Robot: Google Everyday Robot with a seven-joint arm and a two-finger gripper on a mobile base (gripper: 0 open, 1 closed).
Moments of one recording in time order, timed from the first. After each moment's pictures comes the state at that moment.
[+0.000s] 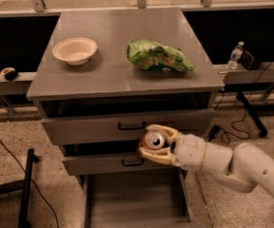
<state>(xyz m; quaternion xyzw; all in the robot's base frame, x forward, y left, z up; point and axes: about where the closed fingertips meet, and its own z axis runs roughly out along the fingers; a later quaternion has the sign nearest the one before) 0.482 -0.047 0.731 -0.46 0.54 0.33 0.62</state>
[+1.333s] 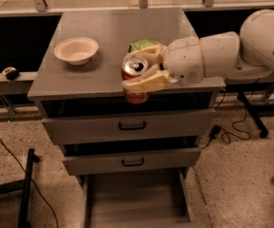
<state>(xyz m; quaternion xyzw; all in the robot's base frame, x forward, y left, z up) 0.514 0.002 0.950 -0.61 0.52 0.33 0.50</state>
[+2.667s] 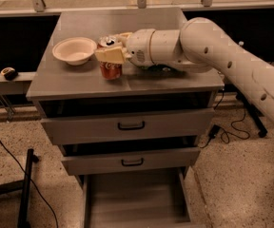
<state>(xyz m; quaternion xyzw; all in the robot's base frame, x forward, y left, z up) 0.663 0.073 0.930 -0.44 0.64 0.32 0.54</state>
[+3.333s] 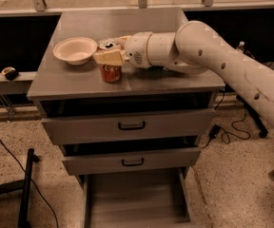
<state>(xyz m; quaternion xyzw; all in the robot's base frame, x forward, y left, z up) 0.674 0.077 0.912 -0.43 0.66 0.32 0.53</state>
